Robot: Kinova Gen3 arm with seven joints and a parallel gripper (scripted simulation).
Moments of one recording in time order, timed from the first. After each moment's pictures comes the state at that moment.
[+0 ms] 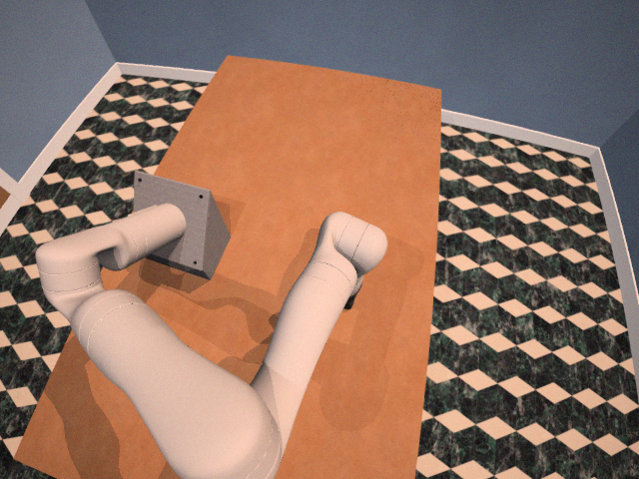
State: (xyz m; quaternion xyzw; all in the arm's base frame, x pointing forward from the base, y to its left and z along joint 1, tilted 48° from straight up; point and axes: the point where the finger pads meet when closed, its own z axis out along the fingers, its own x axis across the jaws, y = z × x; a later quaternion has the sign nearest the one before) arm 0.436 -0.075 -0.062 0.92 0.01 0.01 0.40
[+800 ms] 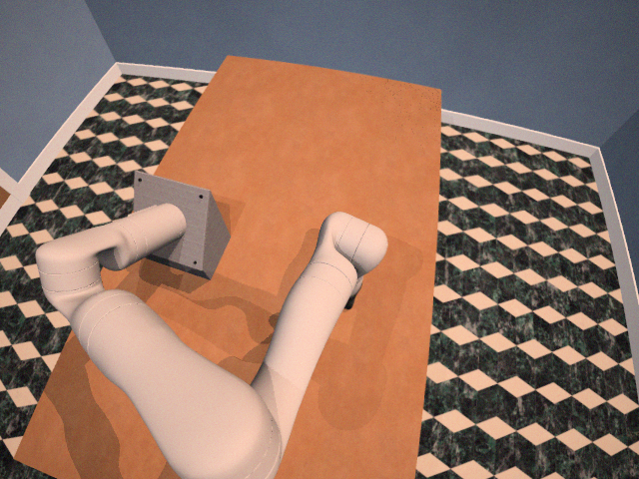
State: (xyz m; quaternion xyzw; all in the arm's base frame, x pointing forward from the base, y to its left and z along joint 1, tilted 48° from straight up) arm 0.436 -0.075 -0.062 0.92 0.02 0.00 0.40
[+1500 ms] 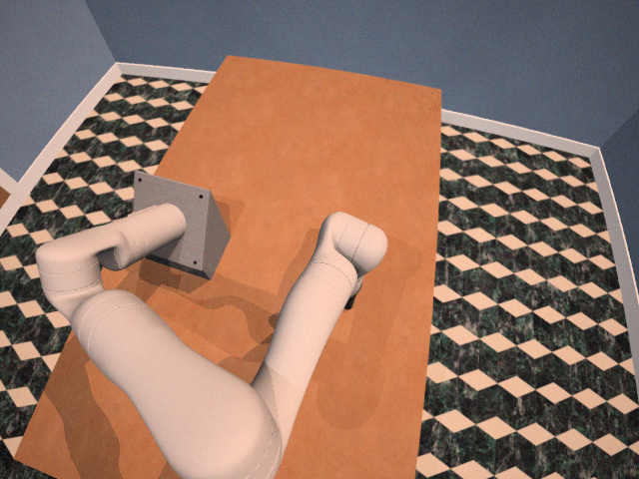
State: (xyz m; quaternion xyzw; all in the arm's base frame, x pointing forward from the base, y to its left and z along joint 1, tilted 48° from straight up) arm 0.436 -0.076 -0.062 0.91 0.02 0.00 0.40
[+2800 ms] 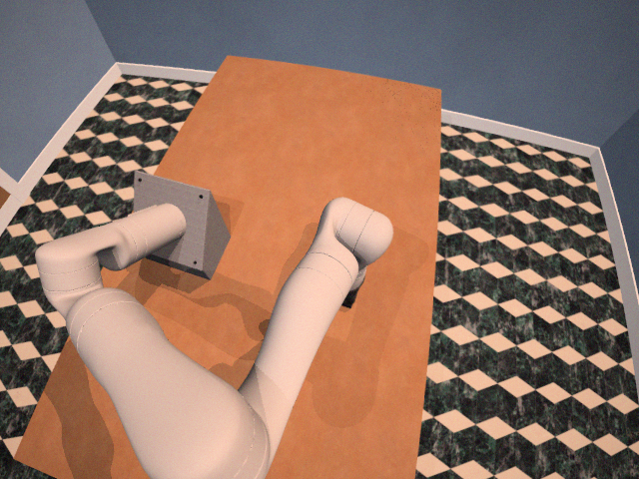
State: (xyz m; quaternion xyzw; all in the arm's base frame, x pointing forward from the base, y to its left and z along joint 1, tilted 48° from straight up) arm 0.435 -0.048 -0.037 0.91 0.02 0.00 0.40
